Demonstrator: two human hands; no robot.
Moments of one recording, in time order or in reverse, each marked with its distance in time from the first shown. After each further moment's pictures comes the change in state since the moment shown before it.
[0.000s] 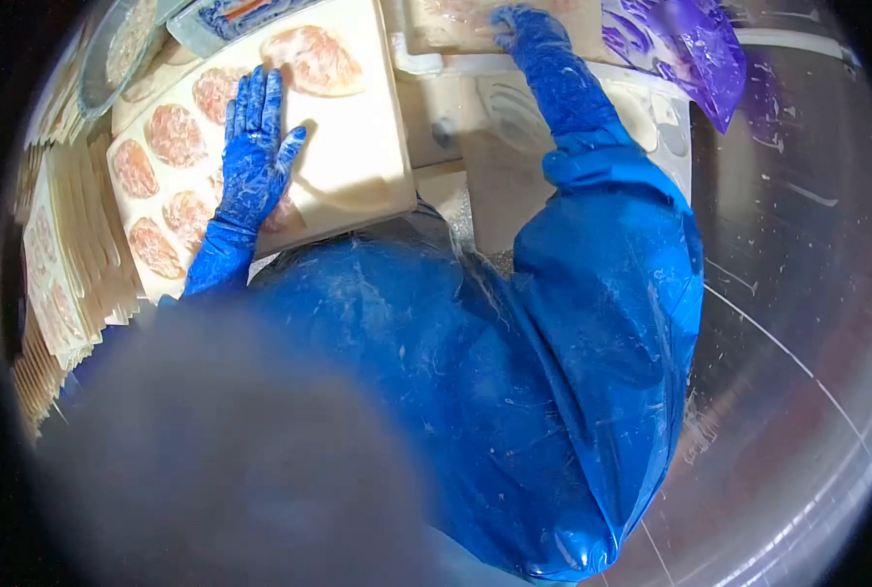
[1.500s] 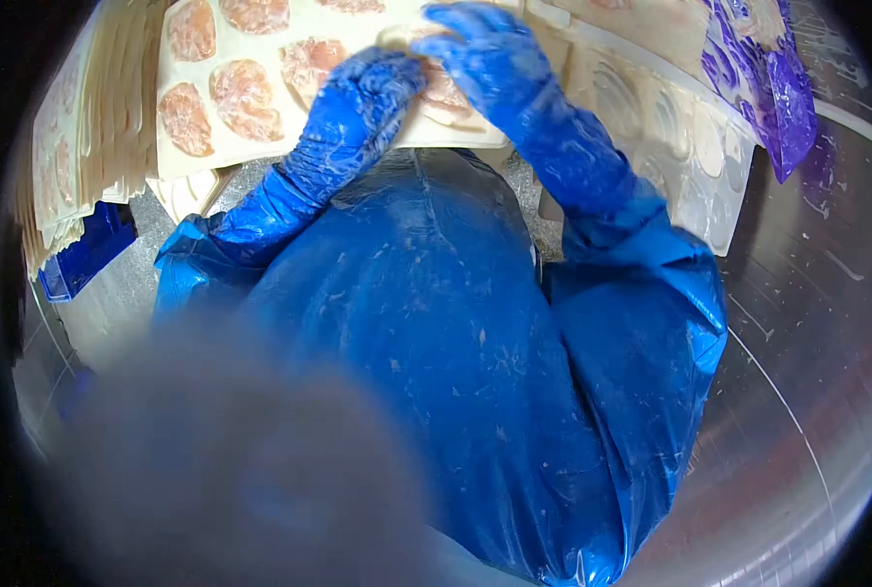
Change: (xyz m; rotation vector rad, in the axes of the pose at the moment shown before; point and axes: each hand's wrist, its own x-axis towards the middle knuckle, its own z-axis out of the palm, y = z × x) left_hand -0.071 0.040 -0.016 -0.128 -0.010 0.200; right_hand -0.061 -0.276 -0.014 0.066 0.341 -0.654
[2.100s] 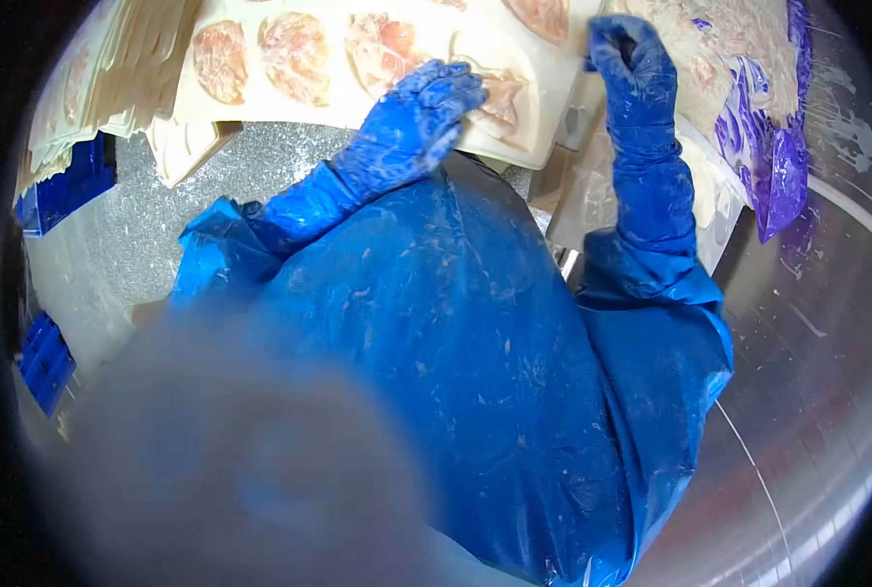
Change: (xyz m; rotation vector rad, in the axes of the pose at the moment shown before) left_hand -0.021 0.017 0.010 -0.206 0.207 -0.114; right_hand -0.001 0.052 -0.038 0.935 0.016 0.655
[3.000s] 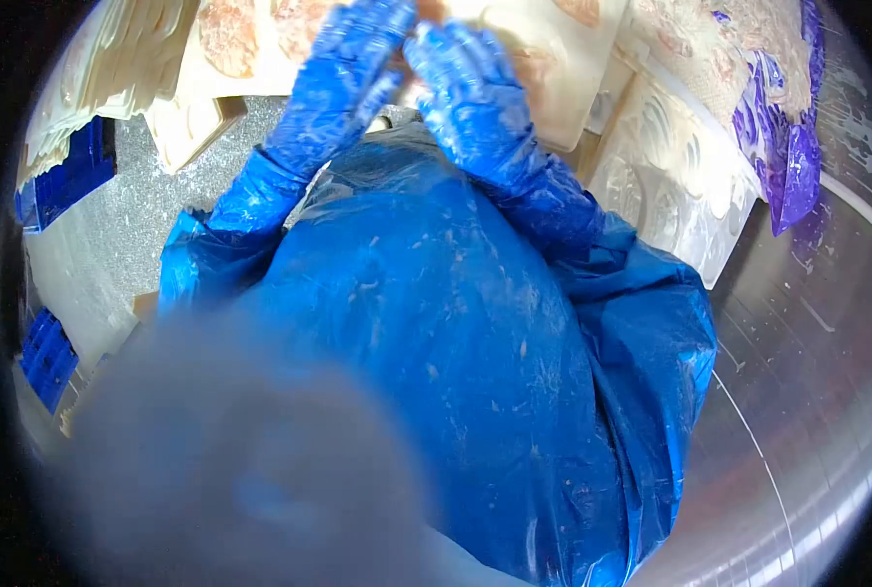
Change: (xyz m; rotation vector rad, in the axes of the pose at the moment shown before) left_hand -0.034 -0.036 -0.071 0.292 -0.070 -0.091; right_hand -0.057 -0.009 0.163 -0.886 -0.086 -0.549
